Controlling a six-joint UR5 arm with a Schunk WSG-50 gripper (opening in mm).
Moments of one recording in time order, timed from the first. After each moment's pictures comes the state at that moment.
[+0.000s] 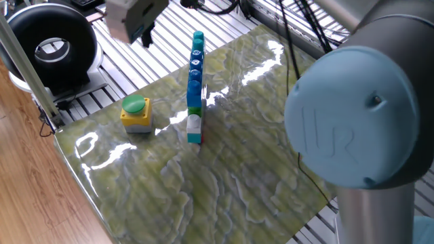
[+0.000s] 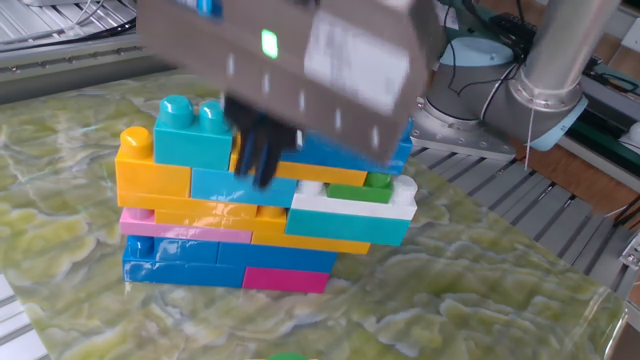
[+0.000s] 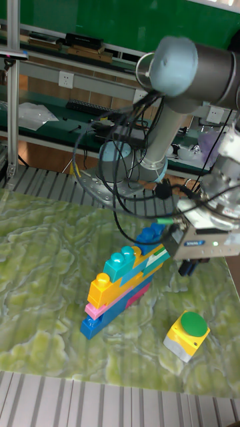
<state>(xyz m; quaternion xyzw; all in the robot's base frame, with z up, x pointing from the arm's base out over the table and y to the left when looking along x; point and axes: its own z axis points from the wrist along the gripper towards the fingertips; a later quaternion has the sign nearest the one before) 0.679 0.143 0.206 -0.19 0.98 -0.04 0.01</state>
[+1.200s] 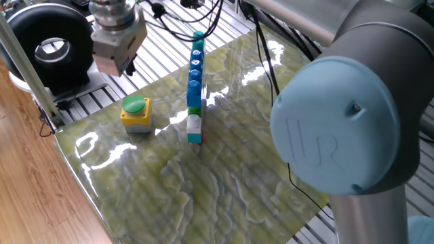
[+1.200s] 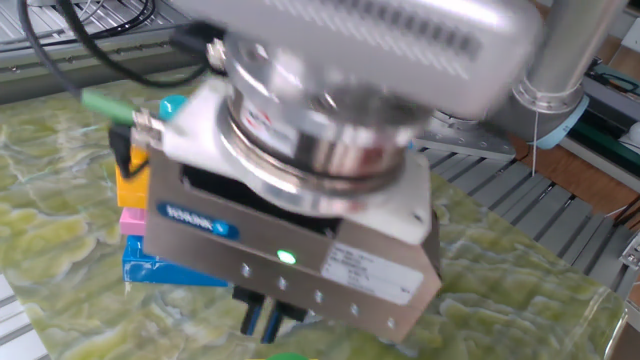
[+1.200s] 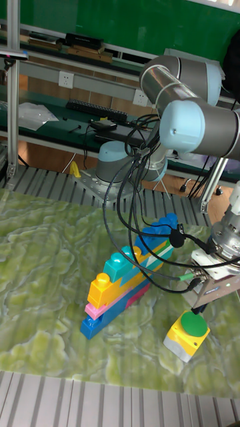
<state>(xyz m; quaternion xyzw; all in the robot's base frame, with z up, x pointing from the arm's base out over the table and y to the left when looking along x) 0.697 0.186 0.142 -0.28 0.96 -0.03 0.02</state>
